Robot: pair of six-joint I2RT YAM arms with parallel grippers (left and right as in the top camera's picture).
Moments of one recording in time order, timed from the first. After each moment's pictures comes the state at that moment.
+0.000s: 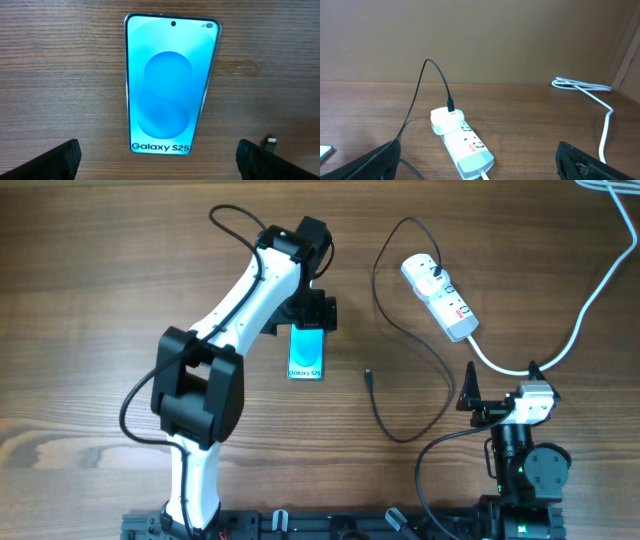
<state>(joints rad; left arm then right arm) -0.45 2.16 1.82 -1.27 0.05 -0.45 -0.06 0.02 0.01 0.00 -0.04 -0.03</state>
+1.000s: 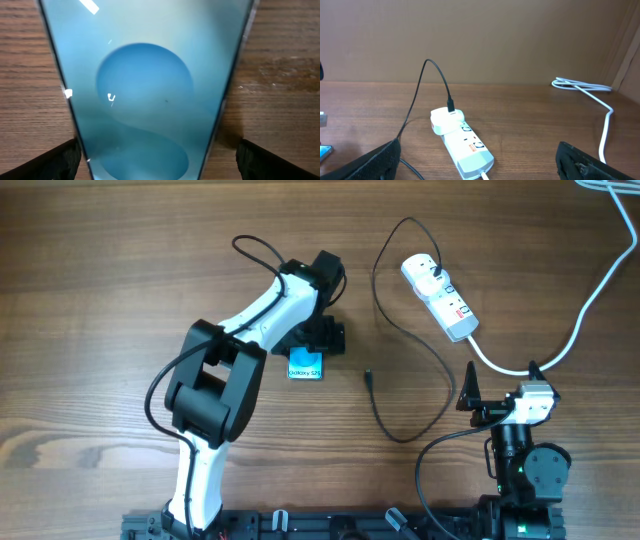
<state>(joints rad) -0.51 2.19 1.62 -1.05 0.03 -0.49 -0.06 0.02 0.01 0.00 -0.04 -0.03</state>
